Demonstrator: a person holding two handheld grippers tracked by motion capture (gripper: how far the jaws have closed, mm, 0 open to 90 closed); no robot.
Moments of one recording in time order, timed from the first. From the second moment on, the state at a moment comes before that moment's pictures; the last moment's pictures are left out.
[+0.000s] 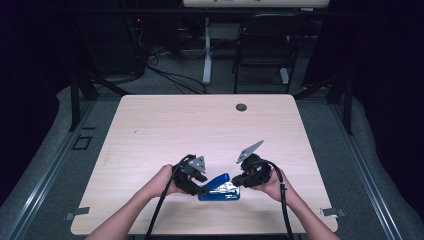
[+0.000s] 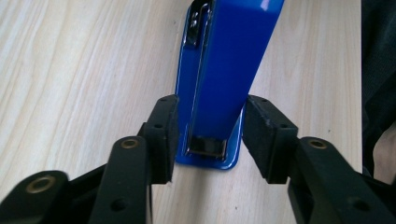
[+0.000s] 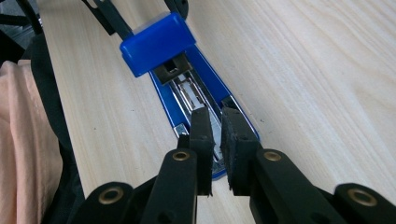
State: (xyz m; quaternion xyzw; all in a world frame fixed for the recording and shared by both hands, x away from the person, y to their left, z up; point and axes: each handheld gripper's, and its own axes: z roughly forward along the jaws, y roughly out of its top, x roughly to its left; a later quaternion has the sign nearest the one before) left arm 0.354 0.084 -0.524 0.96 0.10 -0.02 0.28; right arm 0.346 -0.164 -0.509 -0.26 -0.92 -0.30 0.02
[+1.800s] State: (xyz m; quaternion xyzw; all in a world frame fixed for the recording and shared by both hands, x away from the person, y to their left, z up) left arm 0.376 0.132 -0.525 0.95 0.19 0.00 0.26; right arm 0.347 -0.161 -0.502 -0.28 -0.92 -0.26 0.01
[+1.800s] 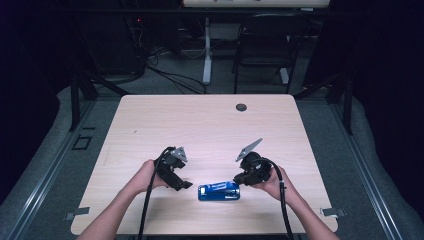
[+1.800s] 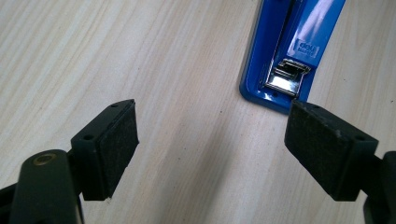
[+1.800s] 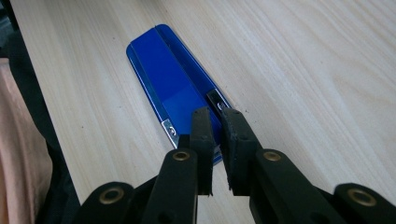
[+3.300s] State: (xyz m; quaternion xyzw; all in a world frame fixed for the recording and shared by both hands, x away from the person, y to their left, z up) left arm 0.378 0.136 -0.524 0.94 0.20 0.02 0.27; right arm 0.349 -0.167 -0.501 -0.30 -0.92 -0.26 -0.03
